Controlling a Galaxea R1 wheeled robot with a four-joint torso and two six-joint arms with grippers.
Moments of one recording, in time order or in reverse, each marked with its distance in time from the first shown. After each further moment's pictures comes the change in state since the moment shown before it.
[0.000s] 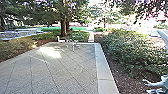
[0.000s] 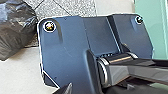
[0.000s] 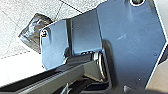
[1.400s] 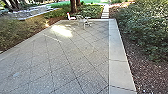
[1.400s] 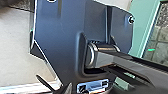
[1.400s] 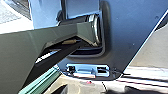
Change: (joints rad) left arm -0.246 -0.084 0.051 -0.015 0.360 -0.098; right arm 0.044 -0.013 0.000 0.006 0.012 -0.001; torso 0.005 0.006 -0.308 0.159
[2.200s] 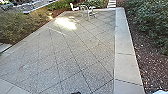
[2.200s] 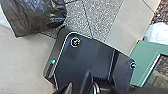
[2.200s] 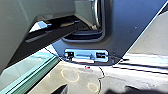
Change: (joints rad) left arm -0.326 -0.072 0.008 -0.015 0.153 -0.288; right arm 0.008 -0.010 0.001 0.001 0.009 0.000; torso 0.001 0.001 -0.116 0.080
